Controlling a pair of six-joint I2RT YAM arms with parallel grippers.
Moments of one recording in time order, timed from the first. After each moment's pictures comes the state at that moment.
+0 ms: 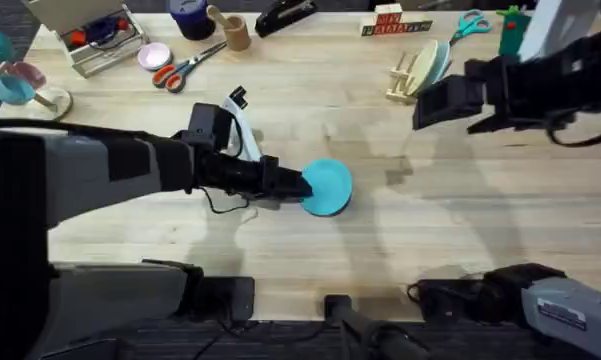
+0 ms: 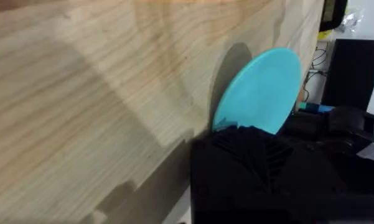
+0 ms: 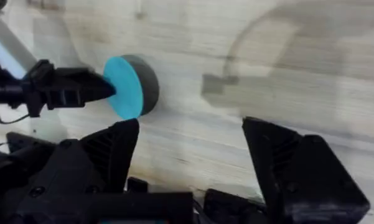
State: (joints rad) left arm -0.14 1.52 0.46 -0.23 1.00 -0.18; right arm 0.17 1.21 1.28 -1.28 -0.25 0.17
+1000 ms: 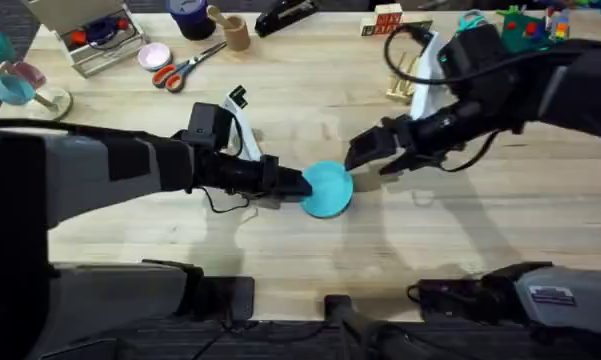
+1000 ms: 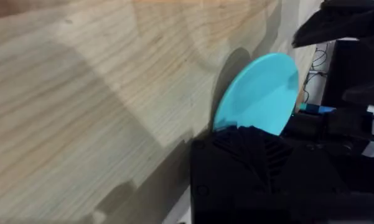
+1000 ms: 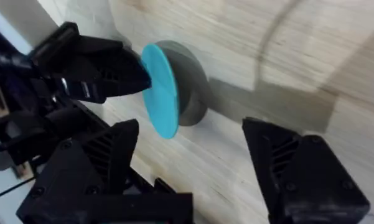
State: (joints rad) left arm -0.14 1.52 0.46 -0.22 1.00 -0.18; right arm 0.26 1.48 0.92 -0.83 -0.64 0.14
